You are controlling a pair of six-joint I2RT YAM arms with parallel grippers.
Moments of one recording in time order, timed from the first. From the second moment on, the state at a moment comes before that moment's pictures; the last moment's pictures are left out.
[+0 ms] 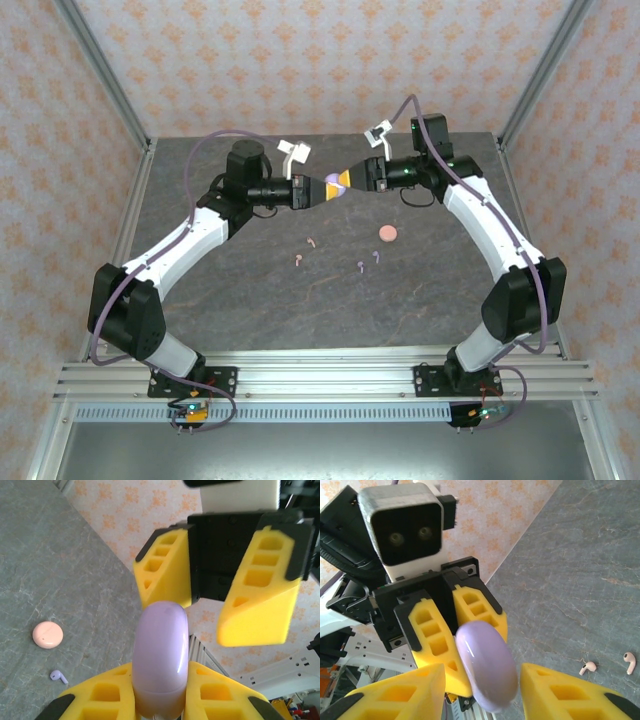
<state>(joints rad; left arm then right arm) -0.39 1.53 1.23 -0.01 0.90 -0.56 0.30 1.60 1.55 -0.61 -1.10 0.25</state>
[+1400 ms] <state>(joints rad) -0.38 1.48 1.18 0.11 0.88 -0.68 0.31 1.58 1.47 -0.42 -1.09 0.43</state>
